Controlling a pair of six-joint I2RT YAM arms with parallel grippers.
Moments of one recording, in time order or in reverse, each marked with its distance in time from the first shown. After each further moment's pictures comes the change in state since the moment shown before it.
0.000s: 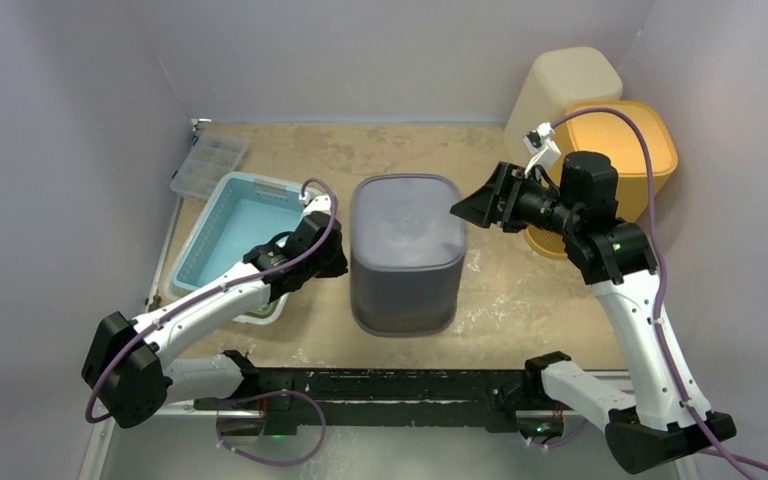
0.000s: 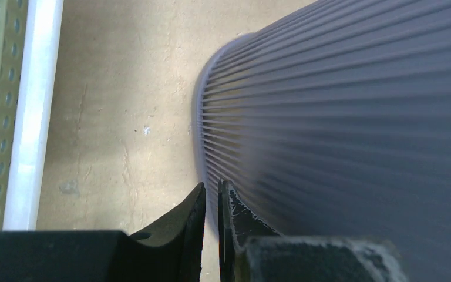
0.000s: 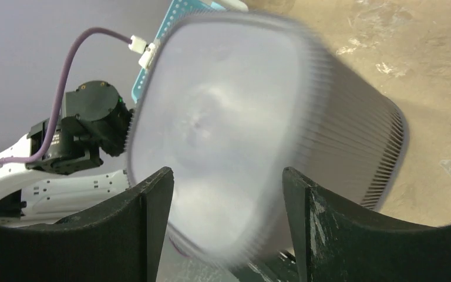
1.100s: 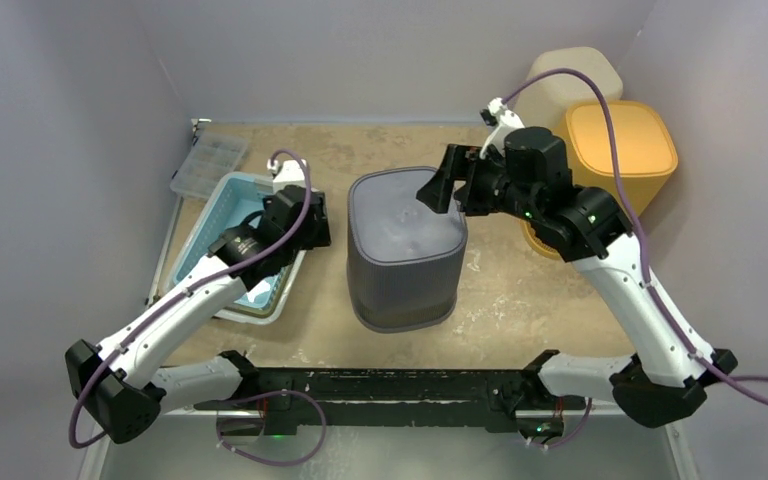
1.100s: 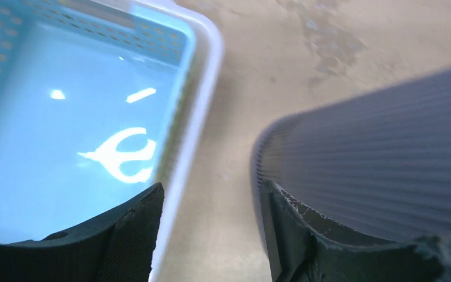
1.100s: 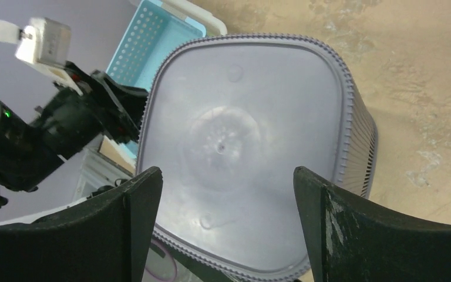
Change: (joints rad) left arm 0.025 -0.071 0.227 -0.243 -0.252 0.124; right arm 0.336 0.192 0.271 -0.116 0.444 -0.004
